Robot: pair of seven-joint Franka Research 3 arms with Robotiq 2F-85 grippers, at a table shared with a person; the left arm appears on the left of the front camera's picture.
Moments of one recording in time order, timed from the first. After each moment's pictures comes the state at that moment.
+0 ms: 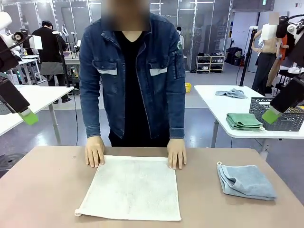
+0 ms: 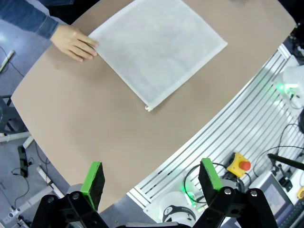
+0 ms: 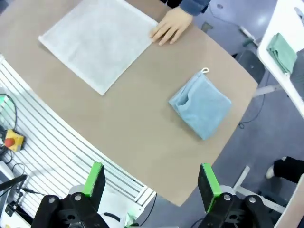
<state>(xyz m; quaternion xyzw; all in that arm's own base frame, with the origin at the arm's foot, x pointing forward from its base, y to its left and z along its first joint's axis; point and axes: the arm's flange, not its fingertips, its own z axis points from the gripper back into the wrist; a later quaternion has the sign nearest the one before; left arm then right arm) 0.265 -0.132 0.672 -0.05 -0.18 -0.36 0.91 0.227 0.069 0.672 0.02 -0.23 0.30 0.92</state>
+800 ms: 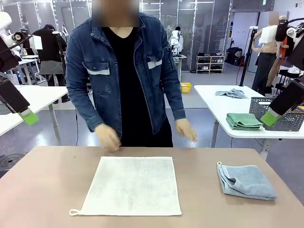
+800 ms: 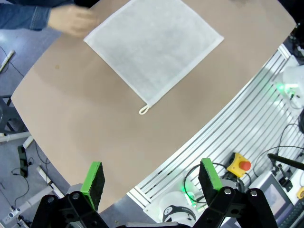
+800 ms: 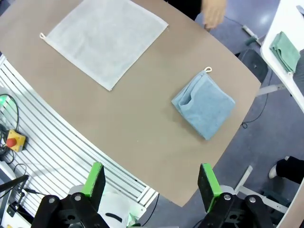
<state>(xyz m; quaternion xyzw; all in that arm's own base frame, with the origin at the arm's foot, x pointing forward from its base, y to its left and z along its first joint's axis) 0.265 -0.132 0.672 -0.05 -0.18 -0.36 0.91 0.228 0.069 0.672 0.03 -0.23 0.30 0.92</state>
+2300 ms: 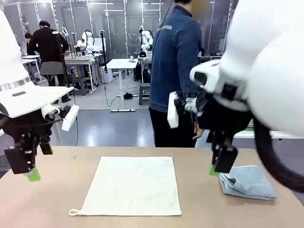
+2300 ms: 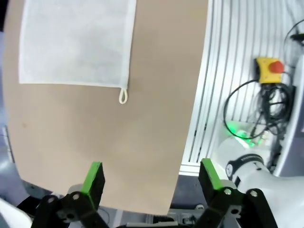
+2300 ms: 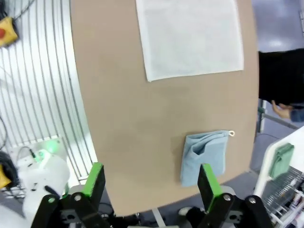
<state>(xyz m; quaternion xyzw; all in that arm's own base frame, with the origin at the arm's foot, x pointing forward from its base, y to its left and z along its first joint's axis) 0.285 -0.175 0.548 0.01 -0.05 -0.67 0.74 0.242 0.222 0.567 -0.07 -0.12 0.64 0.75</state>
